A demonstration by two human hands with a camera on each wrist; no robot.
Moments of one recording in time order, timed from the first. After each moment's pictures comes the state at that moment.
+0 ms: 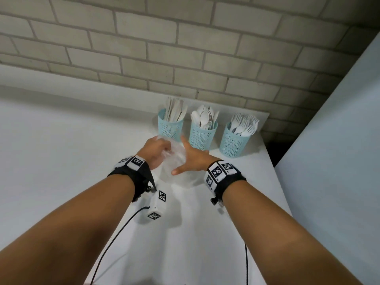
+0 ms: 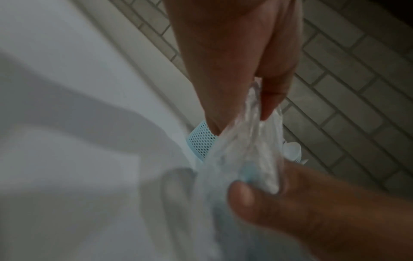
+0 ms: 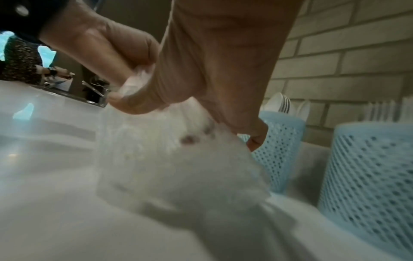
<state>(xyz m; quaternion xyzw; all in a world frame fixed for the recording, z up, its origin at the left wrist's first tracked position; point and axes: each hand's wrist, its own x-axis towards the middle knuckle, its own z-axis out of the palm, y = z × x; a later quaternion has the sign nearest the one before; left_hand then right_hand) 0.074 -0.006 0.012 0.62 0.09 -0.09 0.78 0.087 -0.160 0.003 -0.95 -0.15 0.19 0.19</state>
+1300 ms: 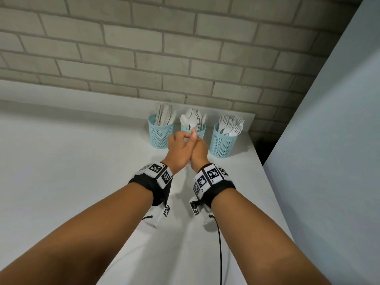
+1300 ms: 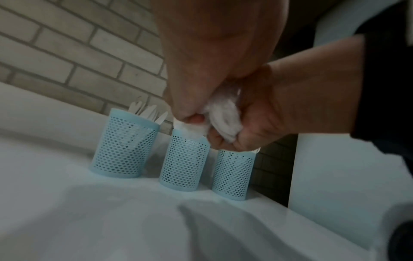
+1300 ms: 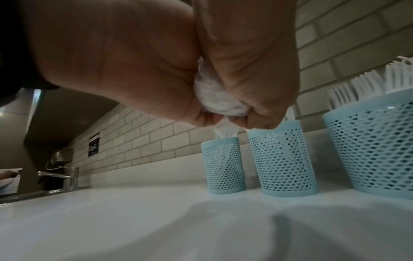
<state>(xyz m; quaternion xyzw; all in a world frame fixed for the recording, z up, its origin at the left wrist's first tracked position) 0.050 -0.089 0.031 0.82 -0.05 0.08 0.57 0.061 -0.156 0.027 -0.76 0.06 -0.07 0.64</state>
